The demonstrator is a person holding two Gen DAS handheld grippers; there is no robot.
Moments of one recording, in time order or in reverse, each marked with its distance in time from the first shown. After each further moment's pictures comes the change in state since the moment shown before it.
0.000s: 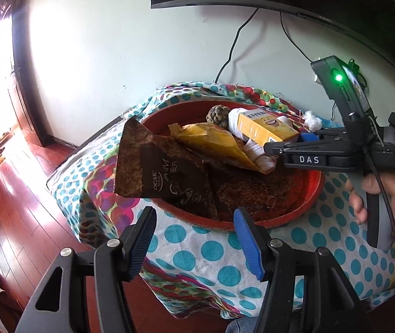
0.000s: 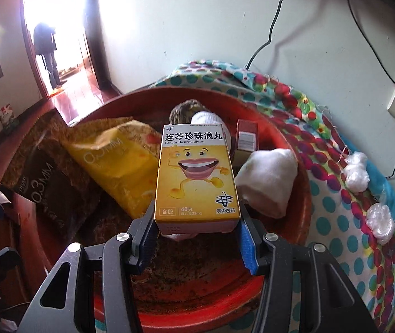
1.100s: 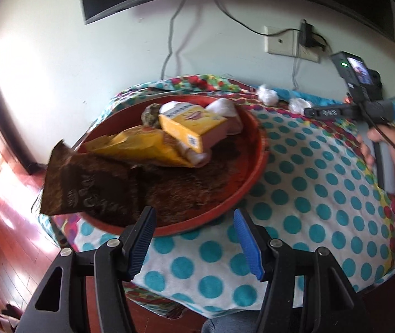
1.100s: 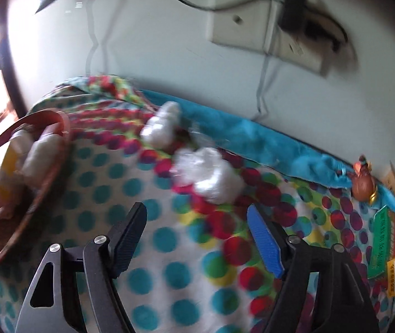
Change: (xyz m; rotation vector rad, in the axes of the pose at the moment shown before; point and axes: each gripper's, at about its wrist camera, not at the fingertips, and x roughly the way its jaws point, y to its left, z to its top) left arm 0.007 -0.100 0.001 0.206 0.036 -0.058; right arm -0.040 -0.219 -0.070 0.319 -0.023 -0.306
